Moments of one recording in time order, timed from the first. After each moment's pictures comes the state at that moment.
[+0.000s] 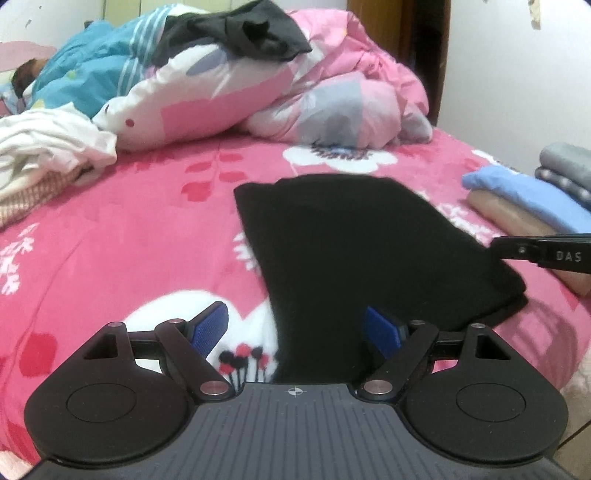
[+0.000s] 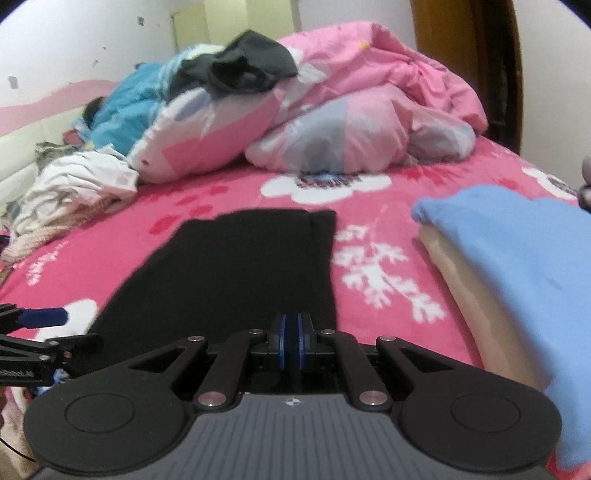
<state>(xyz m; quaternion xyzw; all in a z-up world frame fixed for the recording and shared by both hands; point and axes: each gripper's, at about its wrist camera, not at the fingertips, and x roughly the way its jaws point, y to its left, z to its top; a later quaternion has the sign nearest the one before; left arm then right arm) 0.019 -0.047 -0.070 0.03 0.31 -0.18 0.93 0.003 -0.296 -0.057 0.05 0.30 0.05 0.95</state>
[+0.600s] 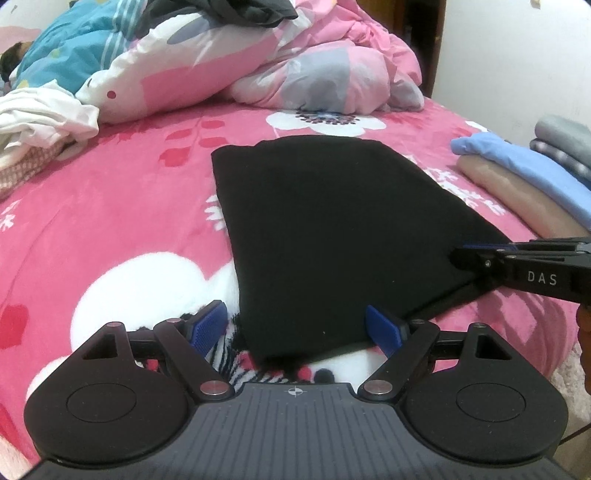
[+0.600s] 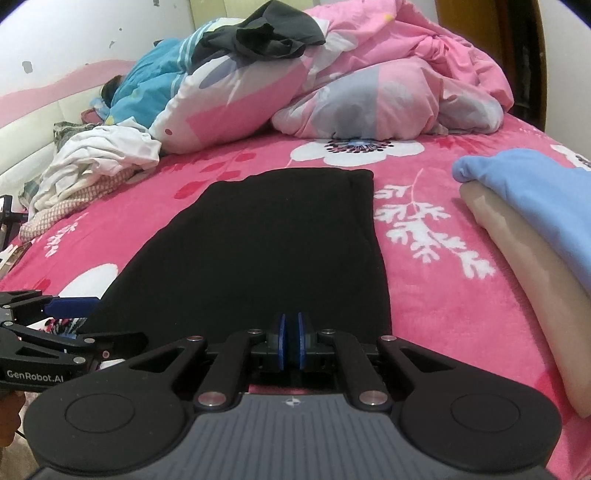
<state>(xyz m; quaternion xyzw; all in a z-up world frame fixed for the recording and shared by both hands) 0.017 -0.065 -0.089 0.04 0.35 -0.18 0.92 -0.001 -0.277 -0.087 0.06 0.33 0.08 0.94</state>
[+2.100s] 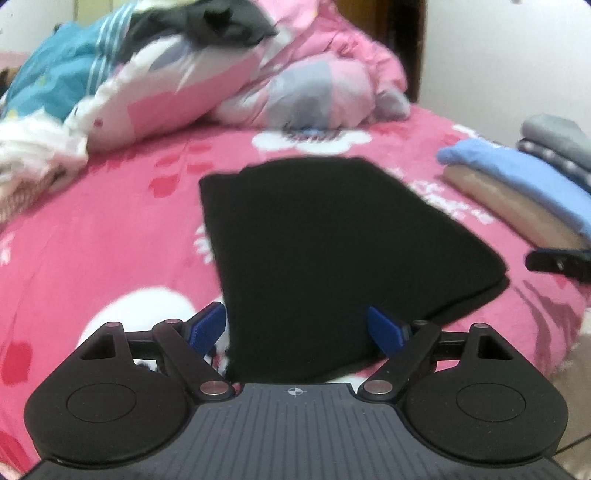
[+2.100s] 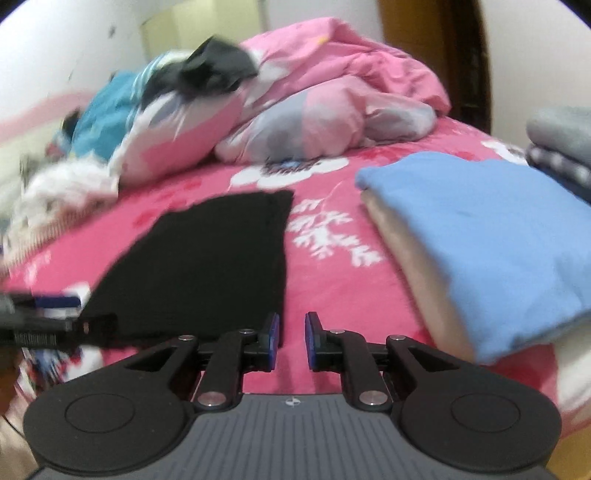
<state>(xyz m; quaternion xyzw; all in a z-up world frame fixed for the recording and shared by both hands) 0.010 -0.081 -0.072 0.07 0.32 -0.21 0.92 -0.057 -0.336 -0.063 0.11 0.30 0.01 0.95</state>
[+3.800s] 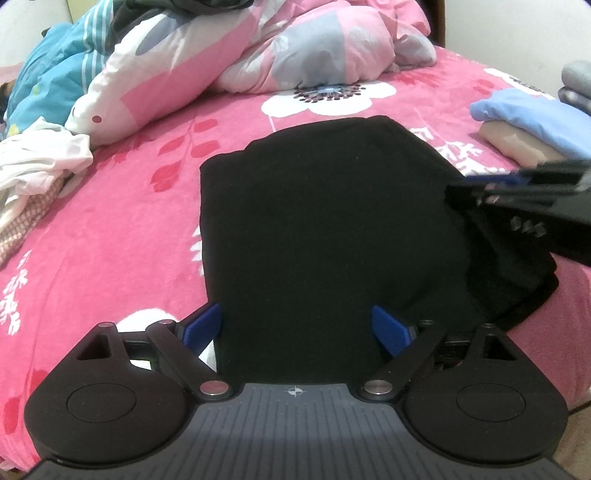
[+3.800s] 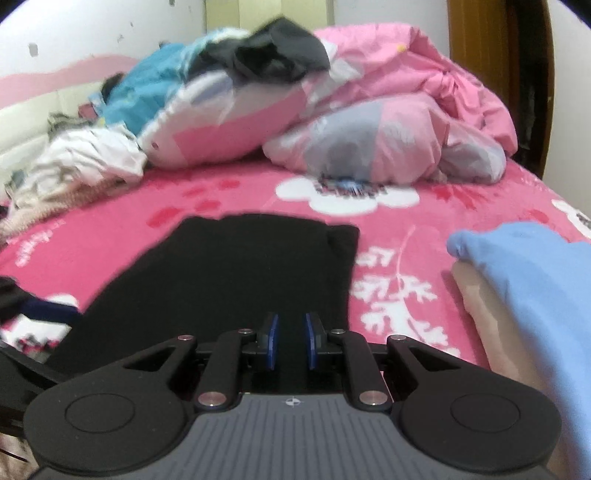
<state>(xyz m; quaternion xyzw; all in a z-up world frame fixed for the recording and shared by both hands) 0.052 -0.125 -0.075 0.14 0.40 -0.13 0.90 0.058 -0.290 -0.077 0.00 0.31 0.07 0.95</state>
